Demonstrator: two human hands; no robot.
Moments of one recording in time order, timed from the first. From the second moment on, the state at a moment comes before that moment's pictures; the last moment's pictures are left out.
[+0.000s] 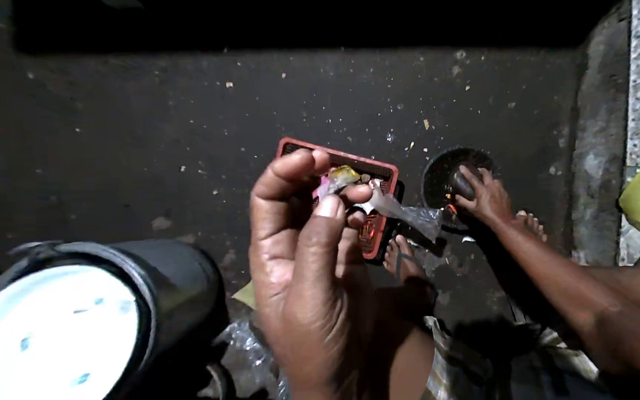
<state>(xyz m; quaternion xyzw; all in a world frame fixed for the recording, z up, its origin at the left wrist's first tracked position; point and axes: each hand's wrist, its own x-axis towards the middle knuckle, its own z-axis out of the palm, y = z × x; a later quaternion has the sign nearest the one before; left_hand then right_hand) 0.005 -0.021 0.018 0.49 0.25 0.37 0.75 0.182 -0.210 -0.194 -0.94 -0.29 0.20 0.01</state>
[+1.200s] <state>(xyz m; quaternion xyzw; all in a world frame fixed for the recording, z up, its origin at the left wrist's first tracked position) 0.014 -0.019 0.021 0.50 0.25 0.36 0.75 0.177 -0.259 -0.258 -0.91 -0.26 0.30 0.05</state>
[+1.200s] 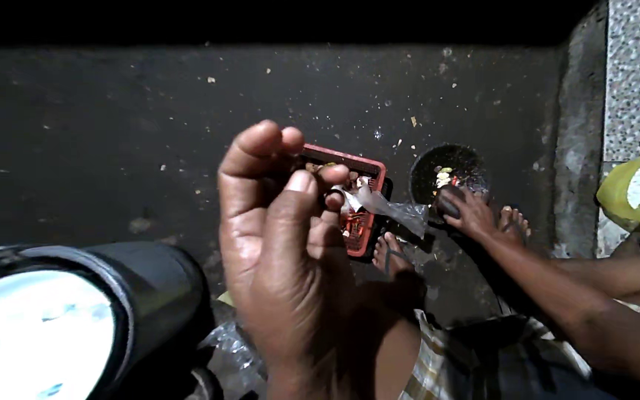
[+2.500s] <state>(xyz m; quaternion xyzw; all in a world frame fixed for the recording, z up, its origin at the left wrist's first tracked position) 0.017 -0.012 0.018 0.49 0.24 0.35 0.76 0.249 -0.206 -0.272 -0.91 -0.21 0.35 0.02</state>
